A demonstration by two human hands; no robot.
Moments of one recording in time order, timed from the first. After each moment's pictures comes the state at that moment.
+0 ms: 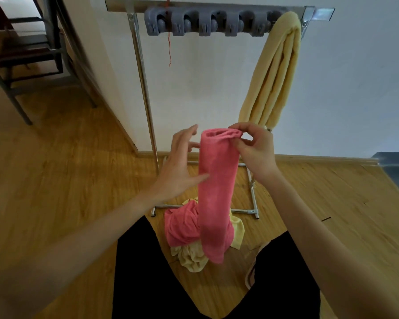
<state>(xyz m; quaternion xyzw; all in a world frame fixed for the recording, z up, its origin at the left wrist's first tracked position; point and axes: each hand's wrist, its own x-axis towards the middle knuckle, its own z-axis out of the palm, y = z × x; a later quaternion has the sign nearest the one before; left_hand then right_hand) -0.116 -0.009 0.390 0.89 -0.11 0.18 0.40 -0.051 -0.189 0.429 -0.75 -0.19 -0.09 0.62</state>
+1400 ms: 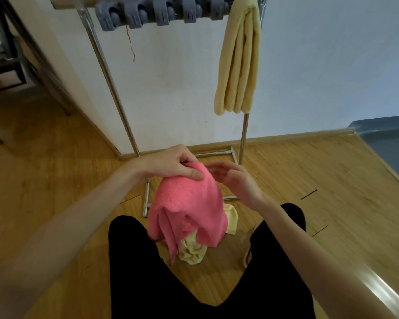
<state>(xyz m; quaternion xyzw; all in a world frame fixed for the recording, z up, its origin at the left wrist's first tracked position) -0.087 -0.028 0.431 0.86 -0.22 -0.24 0.40 -0.088 -0.236 0.347 -0.63 -0.17 0.23 0.72</state>
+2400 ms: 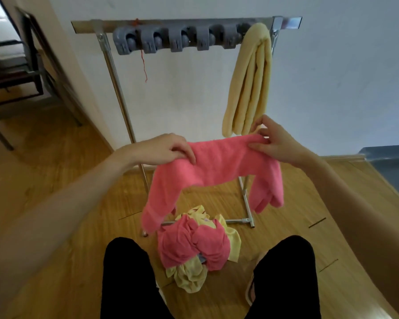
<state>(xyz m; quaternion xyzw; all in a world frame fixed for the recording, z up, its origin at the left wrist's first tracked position) -0.027 0.008 0.470 0.93 -0.22 -0.12 0.25 0.039 -0.291 0.444 -0.86 -0.27 0.01 0.43</state>
